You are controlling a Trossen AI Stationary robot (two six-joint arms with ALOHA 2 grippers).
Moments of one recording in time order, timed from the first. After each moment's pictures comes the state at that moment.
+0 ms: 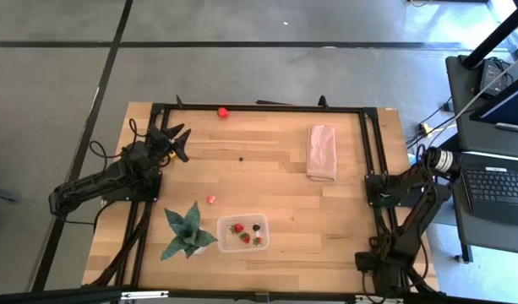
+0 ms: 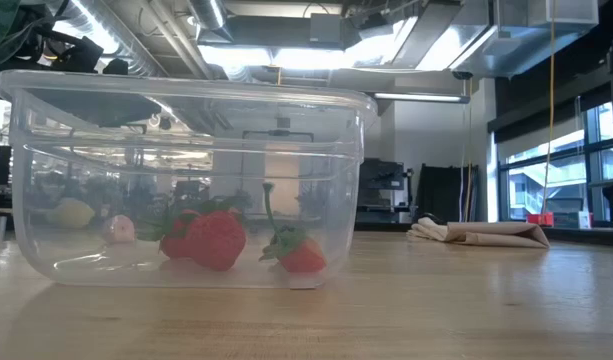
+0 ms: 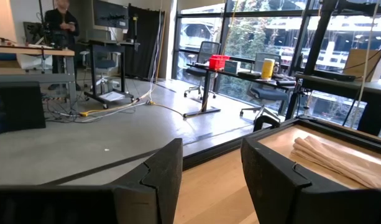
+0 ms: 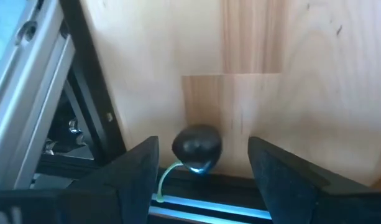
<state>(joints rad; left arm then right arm) 0.44 0.01 0.02 0.03 -0.44 -0.12 1.26 1.61 0.77 -0.48 -0.28 1.40</state>
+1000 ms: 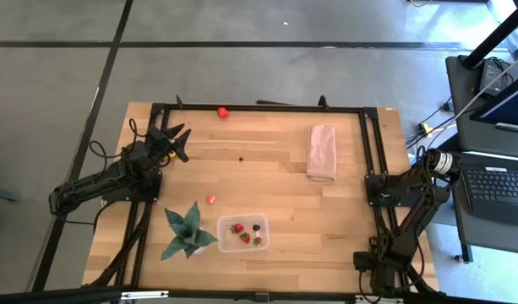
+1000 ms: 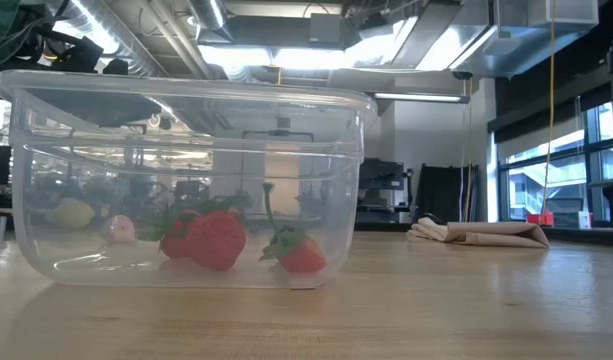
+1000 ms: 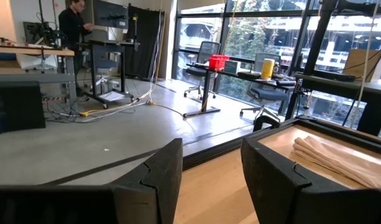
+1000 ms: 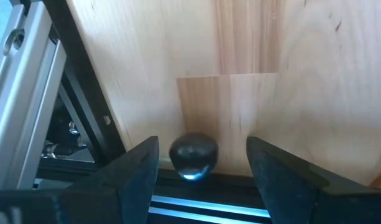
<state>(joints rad) 0.44 0.01 0.02 0.03 -0.44 -0.12 1.25 1.66 0.77 -0.50 -0.32 1.40</state>
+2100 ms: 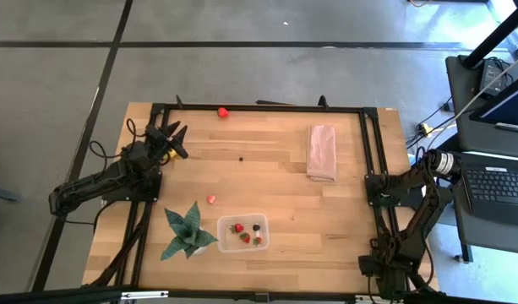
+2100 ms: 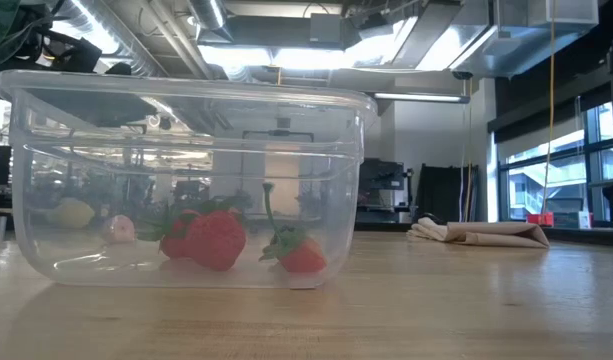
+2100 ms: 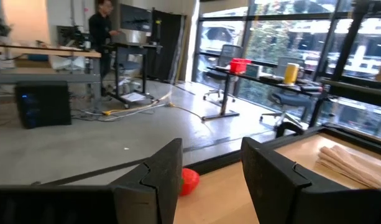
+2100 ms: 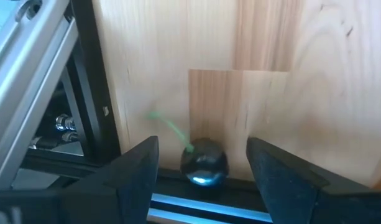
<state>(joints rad) 0.44 0.01 0.02 0.04 -0.55 -0.12 1.32 1.66 0.79 -0.49 -0.15 1.31</state>
